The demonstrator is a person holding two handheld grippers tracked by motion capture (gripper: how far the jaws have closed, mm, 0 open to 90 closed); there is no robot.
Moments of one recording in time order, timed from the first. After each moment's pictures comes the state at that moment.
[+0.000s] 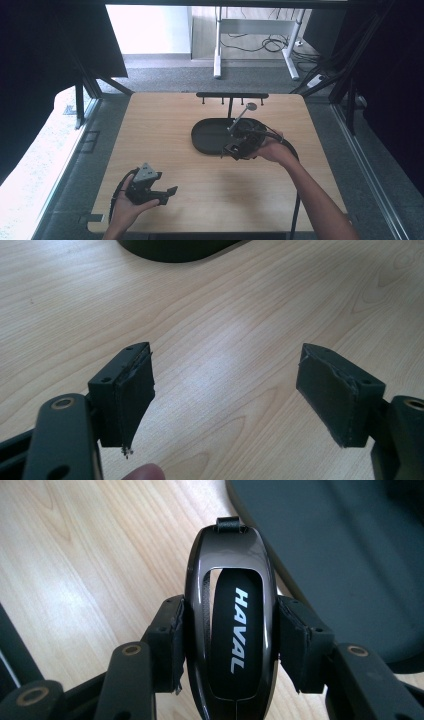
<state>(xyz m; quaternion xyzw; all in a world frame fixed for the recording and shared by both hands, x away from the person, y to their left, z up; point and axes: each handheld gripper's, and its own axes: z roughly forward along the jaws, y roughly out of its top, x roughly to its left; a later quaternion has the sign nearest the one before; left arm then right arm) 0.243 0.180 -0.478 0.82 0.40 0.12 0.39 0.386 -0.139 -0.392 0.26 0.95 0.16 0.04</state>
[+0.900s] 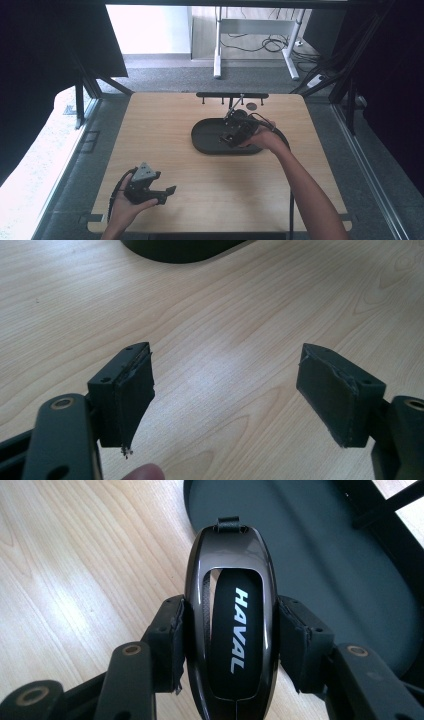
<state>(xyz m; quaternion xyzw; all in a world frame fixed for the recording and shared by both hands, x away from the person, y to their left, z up) 0.244 0.184 -0.477 0.82 0.40 0.12 0.40 0.428 -0.127 -0.399 0.28 0.95 0.17 0.04</state>
